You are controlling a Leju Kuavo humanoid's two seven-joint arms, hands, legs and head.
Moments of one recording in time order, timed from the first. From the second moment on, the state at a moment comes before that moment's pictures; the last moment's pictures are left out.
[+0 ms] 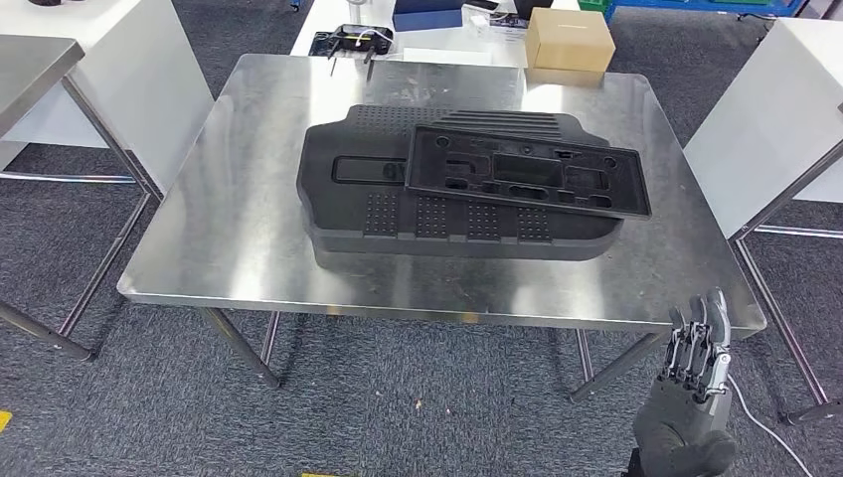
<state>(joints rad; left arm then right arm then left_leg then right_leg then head) -0.06 -0.10 1.05 -0.21 -0.96 0.06 -0.41 0.44 0.15 0.05 -2.10 0.05 -0.18 -0.56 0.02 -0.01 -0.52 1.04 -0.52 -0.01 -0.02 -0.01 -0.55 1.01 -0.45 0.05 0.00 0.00</state>
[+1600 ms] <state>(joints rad) -0.06 -0.11 1.06 -0.21 -1.00 0.06 -0.41 0.44 0.14 0.06 -2.08 0.05 -0.18 -0.61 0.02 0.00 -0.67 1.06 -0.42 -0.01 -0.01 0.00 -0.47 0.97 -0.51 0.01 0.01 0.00</state>
